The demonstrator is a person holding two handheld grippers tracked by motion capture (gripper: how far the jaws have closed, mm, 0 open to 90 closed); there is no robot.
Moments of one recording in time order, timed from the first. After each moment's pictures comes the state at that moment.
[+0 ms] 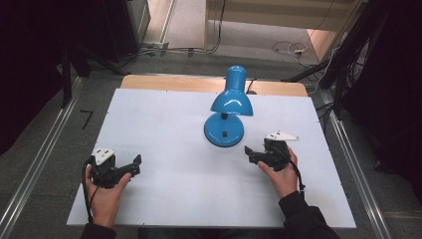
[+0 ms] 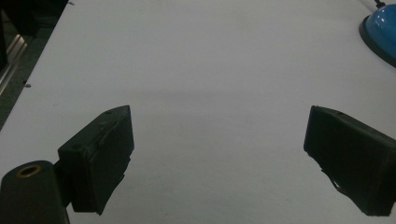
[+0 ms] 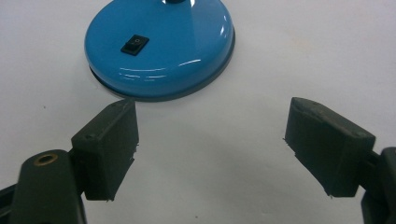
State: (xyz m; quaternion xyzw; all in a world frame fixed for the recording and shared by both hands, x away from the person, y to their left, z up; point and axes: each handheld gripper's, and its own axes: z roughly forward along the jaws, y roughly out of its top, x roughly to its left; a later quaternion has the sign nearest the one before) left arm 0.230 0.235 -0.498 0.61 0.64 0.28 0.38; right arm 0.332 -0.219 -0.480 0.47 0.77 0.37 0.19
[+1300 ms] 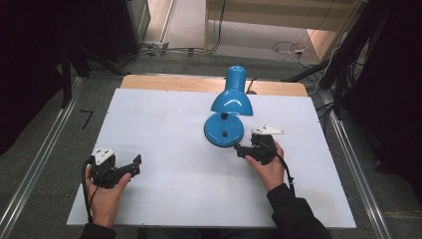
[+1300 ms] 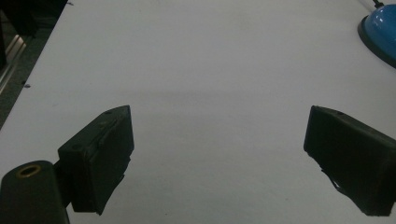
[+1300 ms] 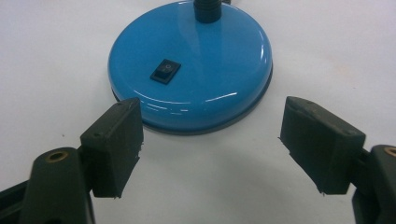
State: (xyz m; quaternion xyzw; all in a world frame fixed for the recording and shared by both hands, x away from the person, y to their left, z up) left arm 0.230 0.236 -0.497 0.61 0.63 0.28 0.38; right arm 0.348 -0.184 -0.481 0.46 0.78 0.38 0.19
